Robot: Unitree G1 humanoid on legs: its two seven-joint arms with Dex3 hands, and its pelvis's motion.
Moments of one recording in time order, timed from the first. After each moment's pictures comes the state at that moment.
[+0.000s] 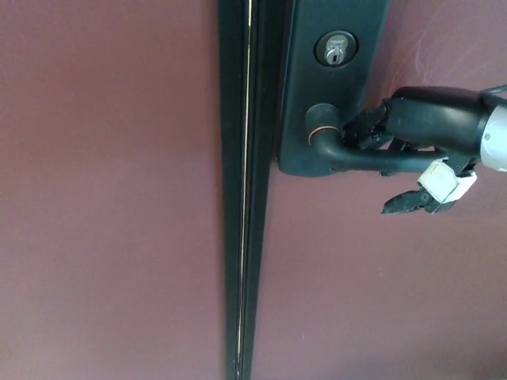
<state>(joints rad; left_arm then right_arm) 0.00 0.50 0.17 1.31 0.04 -0.28 -0.19 -0.75 -0.74 0.46 -0.21 -0.40 0.44 0.77</state>
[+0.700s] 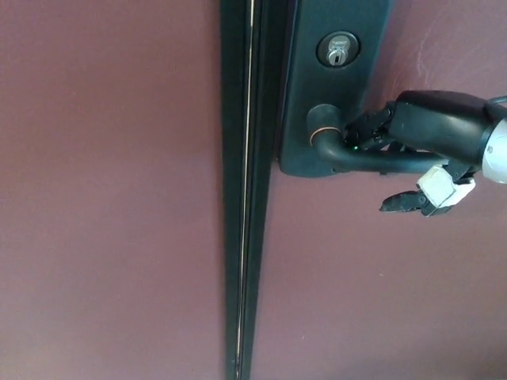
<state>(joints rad) 0.00 0.50 0.16 1.31 0.04 -0.29 -0.19 -0.68 -0.70 0.40 -0.23 -0.44 0.41 0.75</state>
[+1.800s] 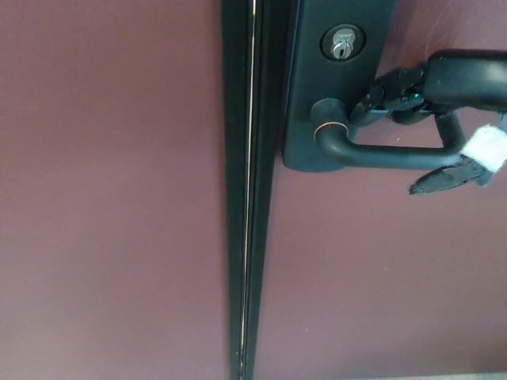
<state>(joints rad) 0.02 0.51 0.16 1.32 0.05 -0.28 -0.21 -0.86 -0.79 0.31 -0.15 -0.34 0.44 1.03</state>
